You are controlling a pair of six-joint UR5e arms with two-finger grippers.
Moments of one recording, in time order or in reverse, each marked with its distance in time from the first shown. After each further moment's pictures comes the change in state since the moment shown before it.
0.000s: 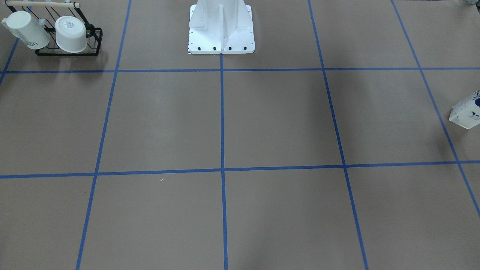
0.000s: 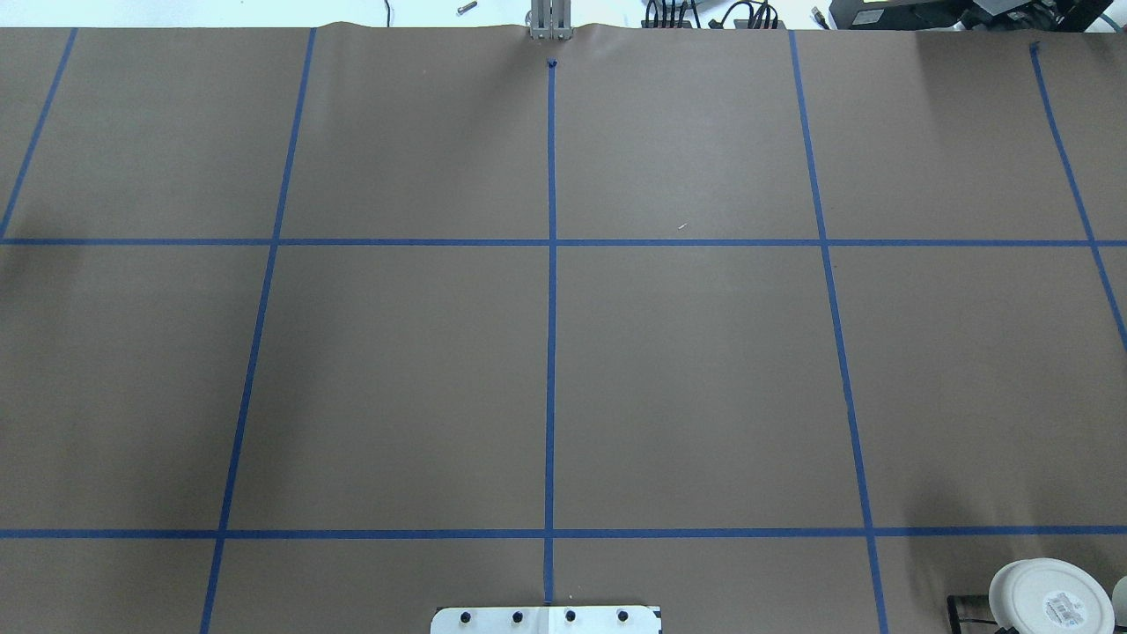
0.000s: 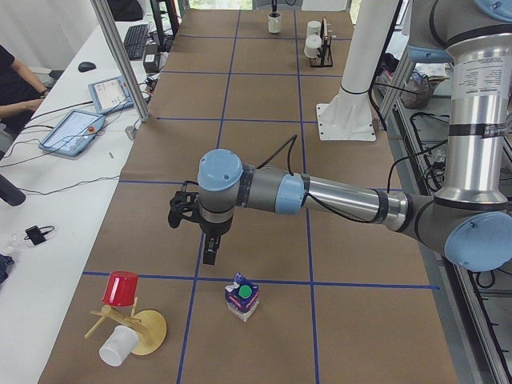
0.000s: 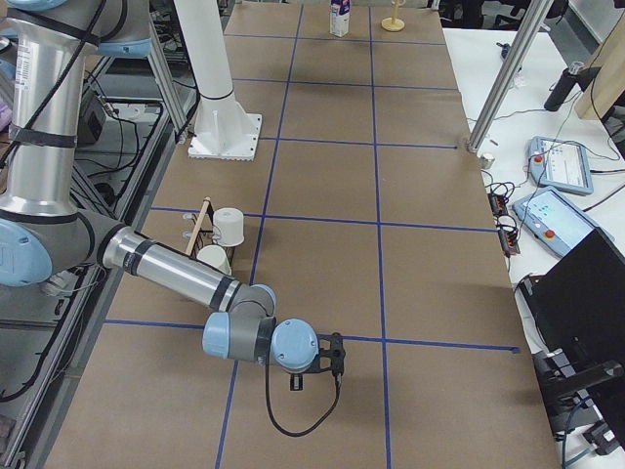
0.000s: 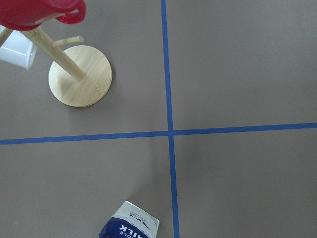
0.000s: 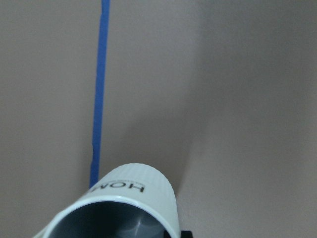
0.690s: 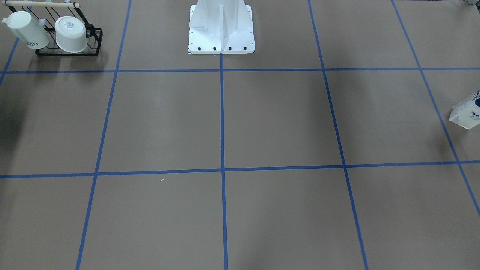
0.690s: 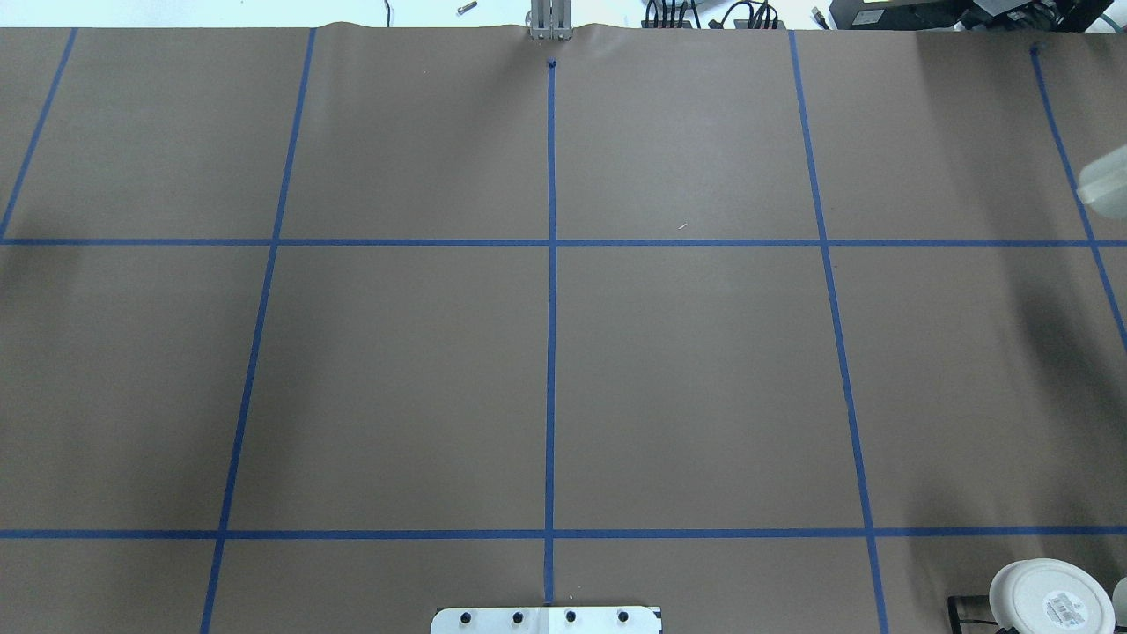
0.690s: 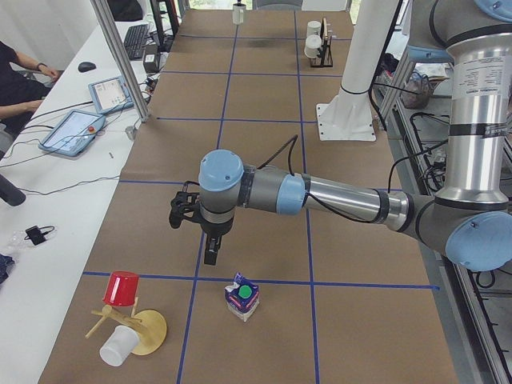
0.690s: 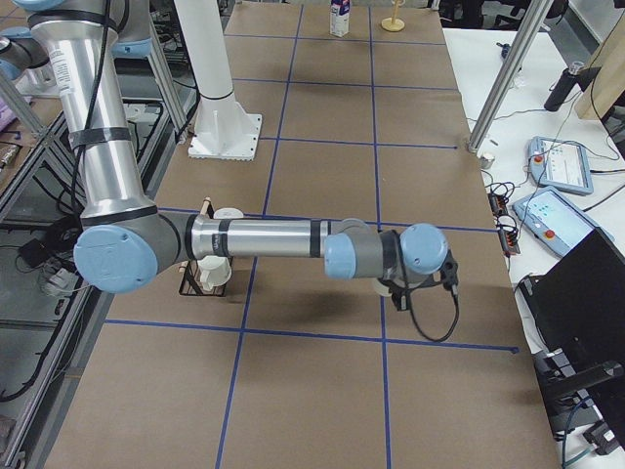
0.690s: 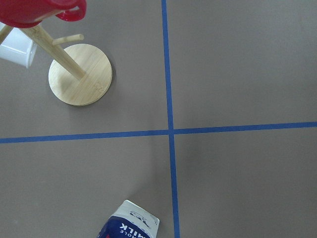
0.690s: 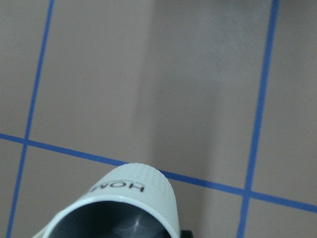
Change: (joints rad) left arm 0.001 0.003 -0.001 0.002 -0.002 -0.001; right arm -0.073 0.445 0.013 -0.260 0.063 0.081
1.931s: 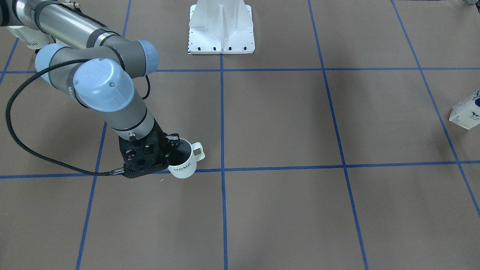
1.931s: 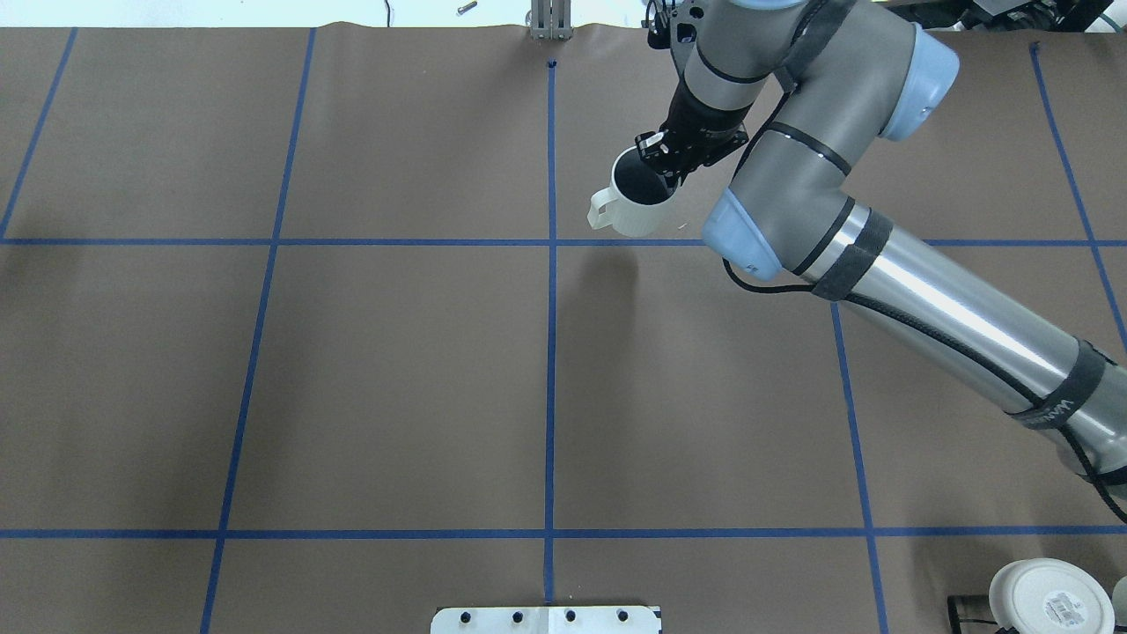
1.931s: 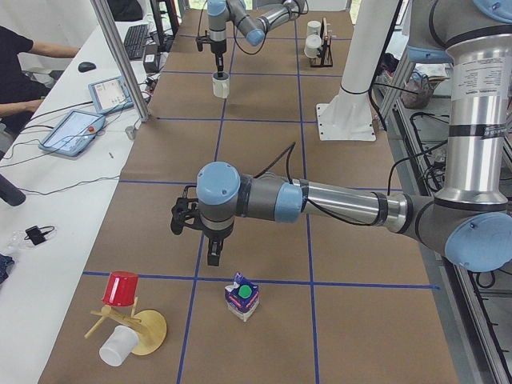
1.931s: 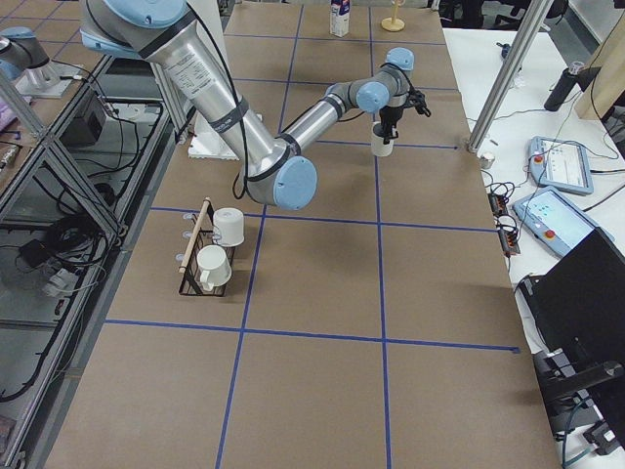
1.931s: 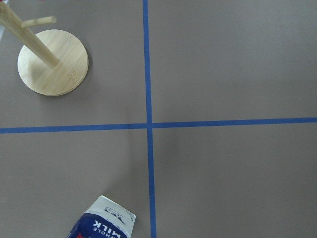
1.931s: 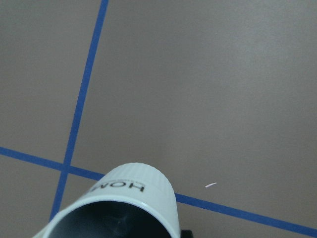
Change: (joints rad) left arm 0.000 0.000 0.043 -0.004 -0.092 0.000; right arm -0.711 0.540 0.016 0.008 -0.449 0.805
